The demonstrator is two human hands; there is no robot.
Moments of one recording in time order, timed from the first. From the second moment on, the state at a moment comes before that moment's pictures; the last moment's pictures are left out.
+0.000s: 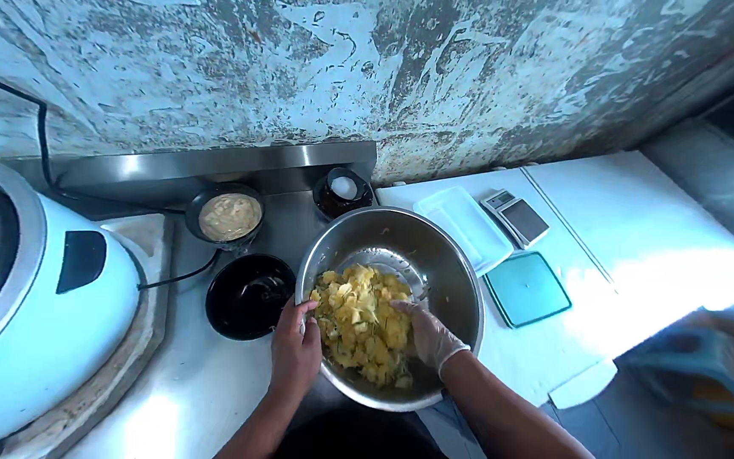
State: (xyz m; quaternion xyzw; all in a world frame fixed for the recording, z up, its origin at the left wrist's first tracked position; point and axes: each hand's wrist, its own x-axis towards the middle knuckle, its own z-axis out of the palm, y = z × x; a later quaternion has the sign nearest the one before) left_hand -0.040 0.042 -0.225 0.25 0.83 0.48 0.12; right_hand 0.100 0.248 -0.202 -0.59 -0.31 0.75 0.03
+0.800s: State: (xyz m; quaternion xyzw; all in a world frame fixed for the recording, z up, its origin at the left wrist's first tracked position) left_hand -0.053 0.038 -0.227 0.28 0.80 0.50 0.17; right_hand 0.087 0.269 -0.144 -0.44 -0.76 0.49 0.04
